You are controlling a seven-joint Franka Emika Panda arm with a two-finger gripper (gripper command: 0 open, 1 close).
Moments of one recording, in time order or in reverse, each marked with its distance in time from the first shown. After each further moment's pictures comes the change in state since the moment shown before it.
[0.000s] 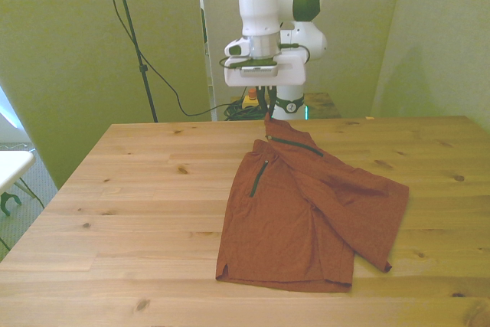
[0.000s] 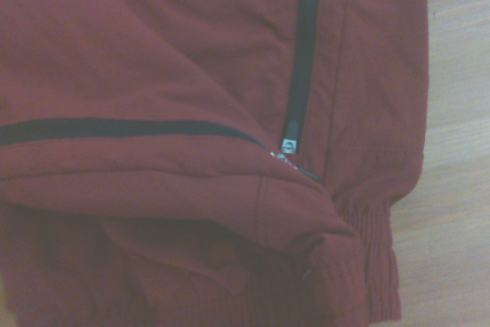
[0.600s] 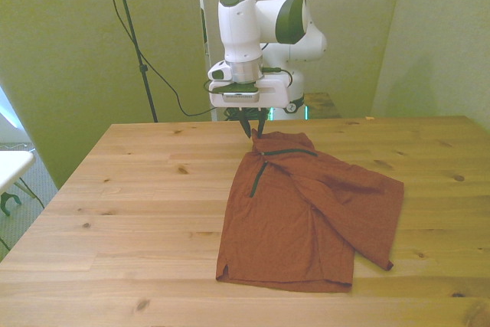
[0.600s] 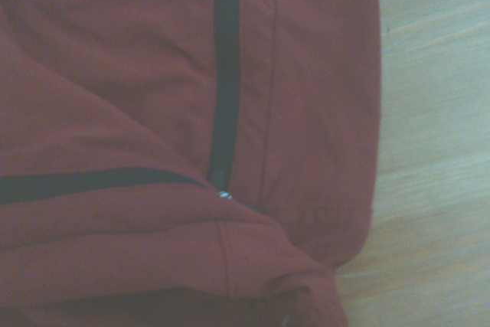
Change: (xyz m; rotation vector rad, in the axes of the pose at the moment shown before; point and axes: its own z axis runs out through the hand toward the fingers) arm 0.040 -0.002 0.025 -0.059 0.009 0.028
